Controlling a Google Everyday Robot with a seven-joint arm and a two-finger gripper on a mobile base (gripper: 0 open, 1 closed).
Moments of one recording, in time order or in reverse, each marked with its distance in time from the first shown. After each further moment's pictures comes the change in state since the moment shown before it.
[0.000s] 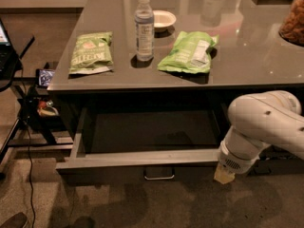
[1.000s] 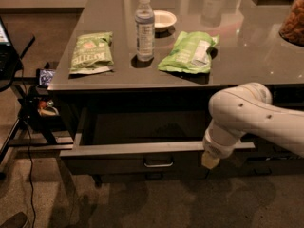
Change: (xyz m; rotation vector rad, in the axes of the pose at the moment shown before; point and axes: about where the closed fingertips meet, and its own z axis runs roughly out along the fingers) arm -0.048 -0.041 0.019 0.077 -0.013 -0.011
